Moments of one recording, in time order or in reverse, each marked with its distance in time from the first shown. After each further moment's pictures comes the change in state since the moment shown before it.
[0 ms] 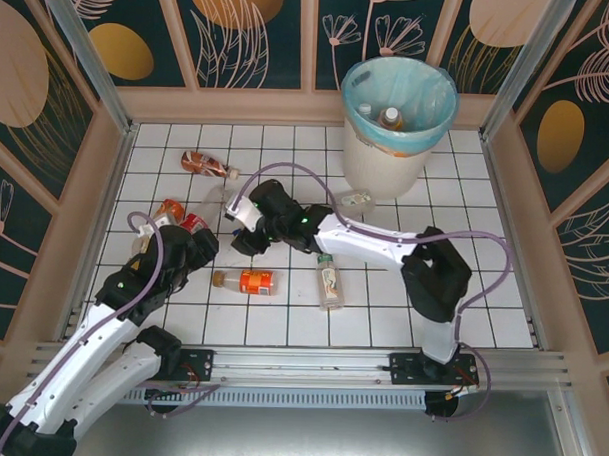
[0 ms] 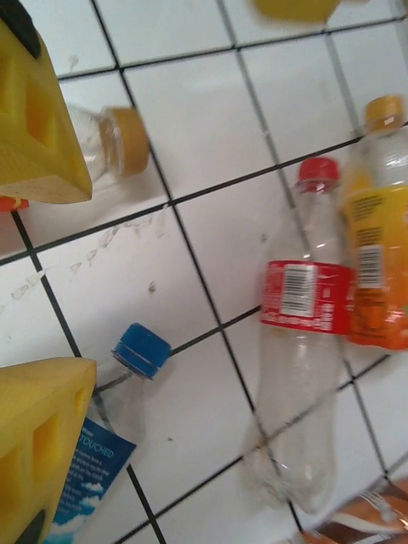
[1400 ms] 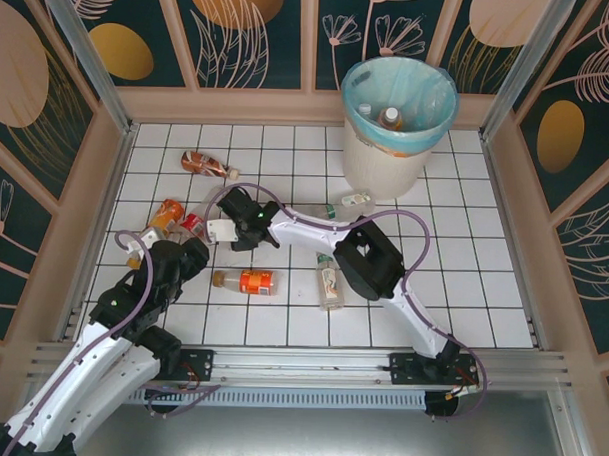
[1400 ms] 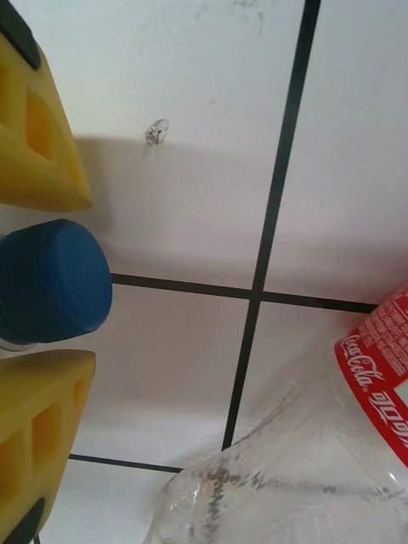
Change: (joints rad) left arm 0.000 -0.144 -0.085 -0.027 -0.066 -0.059; right arm 0.009 0.453 0.444 -0.208 0.224 -0.689
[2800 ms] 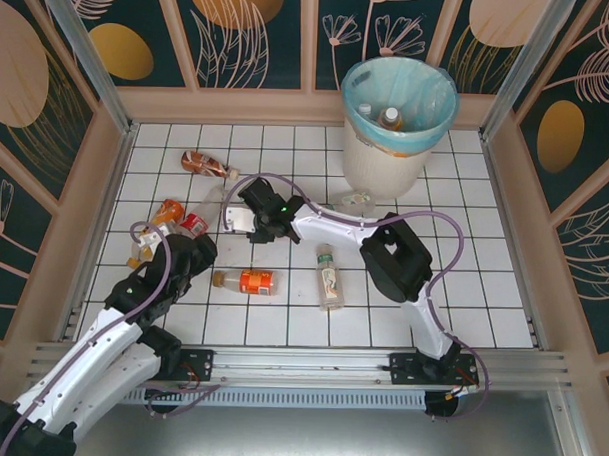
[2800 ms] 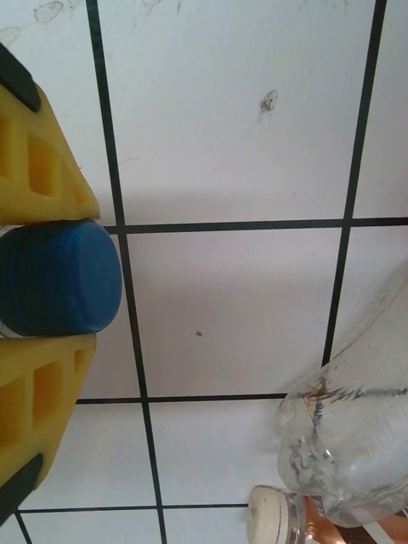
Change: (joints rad) left arm 0.000 0.118 -0.036 0.136 0.005 0.037; right arm -0.059 -0.206 -0.231 0.081 -0.008 0.098
